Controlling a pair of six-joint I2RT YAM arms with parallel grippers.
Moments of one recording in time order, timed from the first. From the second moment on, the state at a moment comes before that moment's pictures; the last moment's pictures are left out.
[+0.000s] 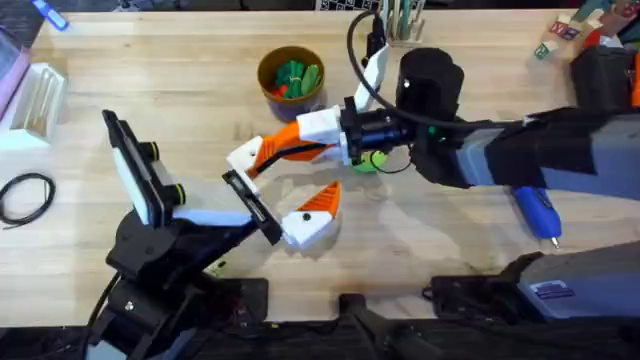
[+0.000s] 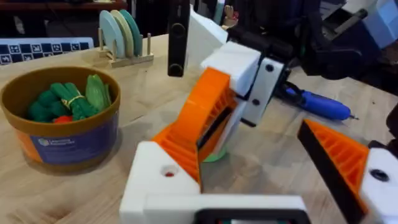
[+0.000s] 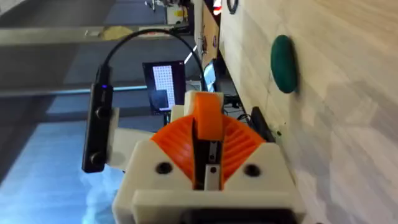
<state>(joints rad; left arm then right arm) -0.45 0.01 0.01 -0.05 0.46 -0.16 0.58 1.62 0.63 0.75 -1.04 1.30</state>
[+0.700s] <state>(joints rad) -0.46 0.01 0.01 -0.05 0.54 -0.14 0.58 1.64 0.63 0.77 -1.08 1.24</state>
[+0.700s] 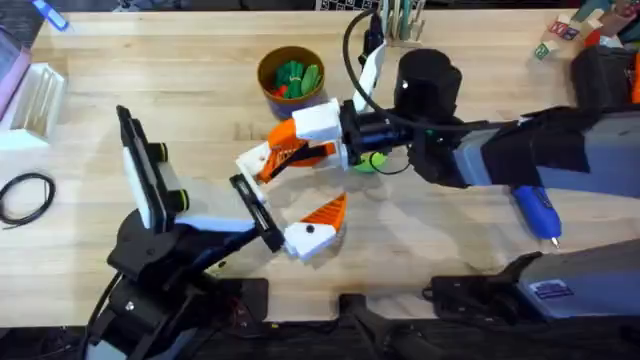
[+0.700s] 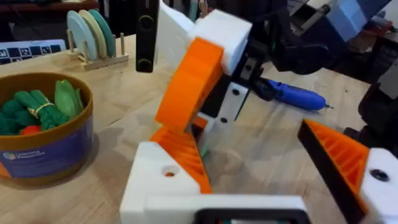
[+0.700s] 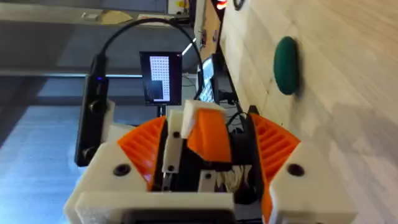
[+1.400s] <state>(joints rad) -0.46 0.01 0.01 -0.05 0.55 -0.14 0.51 1.64 0.63 0.74 -1.18 1.20</state>
